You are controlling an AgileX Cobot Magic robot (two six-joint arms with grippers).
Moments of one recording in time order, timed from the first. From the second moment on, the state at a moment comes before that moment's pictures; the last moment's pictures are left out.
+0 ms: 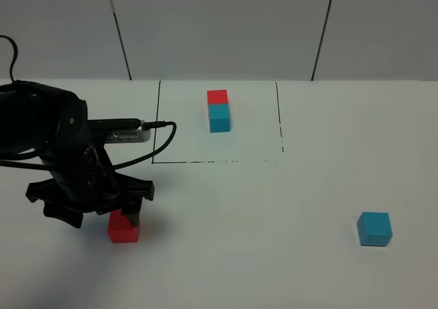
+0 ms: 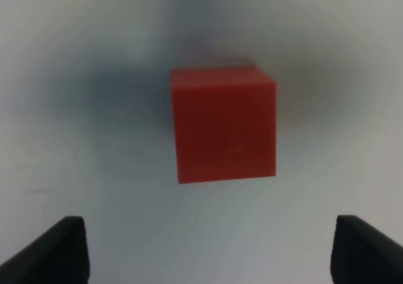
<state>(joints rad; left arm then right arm) -0.37 1.80 -1.14 -0.06 0.83 -0.32 0.01 -0.01 -0.50 -0.01 1.06 0.11</state>
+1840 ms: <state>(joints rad) -0.37 1.99 -1.11 -0.07 0.63 -0.32 0.01 -0.01 -0.50 -0.01 1.06 0.11</state>
